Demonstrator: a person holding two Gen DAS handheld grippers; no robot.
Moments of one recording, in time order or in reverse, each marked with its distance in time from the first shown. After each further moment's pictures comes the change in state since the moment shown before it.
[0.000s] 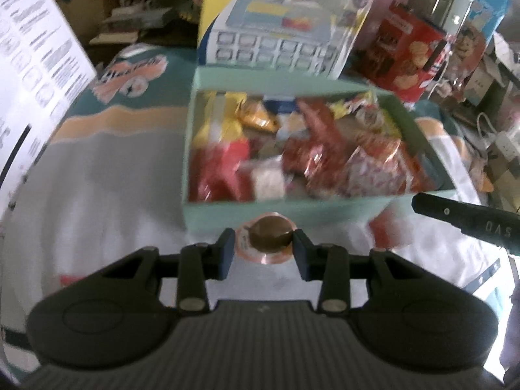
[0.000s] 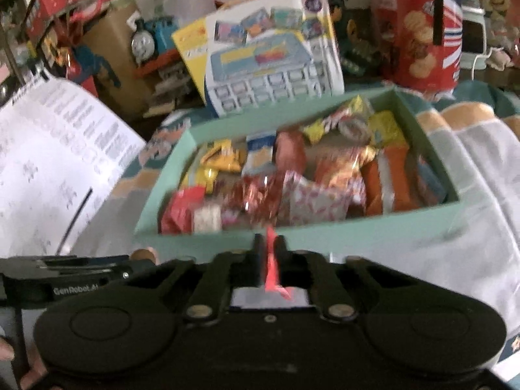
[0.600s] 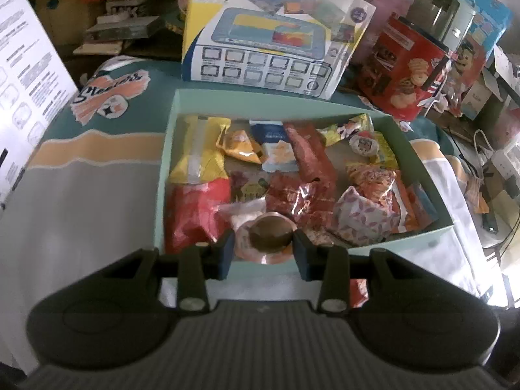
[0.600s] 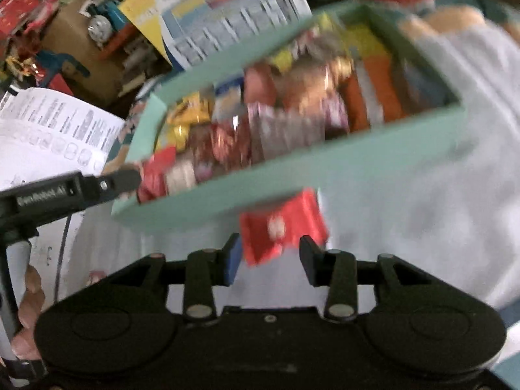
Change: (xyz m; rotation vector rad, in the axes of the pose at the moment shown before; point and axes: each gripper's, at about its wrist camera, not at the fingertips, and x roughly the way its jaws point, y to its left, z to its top) left arm 0.024 -0.004 0.035 -0.025 -0.011 -0.031; right arm 0.046 -0.037 -0.036 0.226 0.260 0.056
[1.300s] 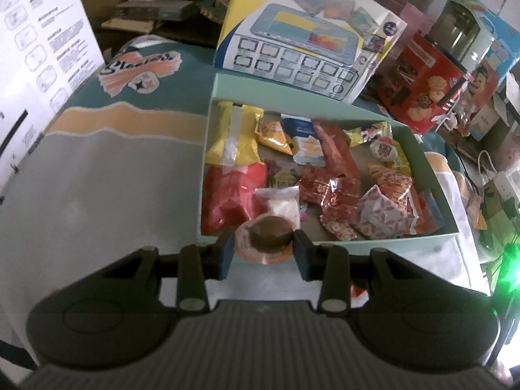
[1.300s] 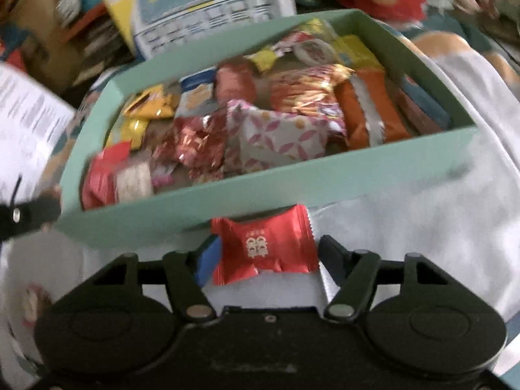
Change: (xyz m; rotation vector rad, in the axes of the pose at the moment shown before) left arm -0.010 0.042 -0.015 -0.114 0.007 -0.013; right arm 0.048 0.041 0.000 -0.173 -0.077 -0.257
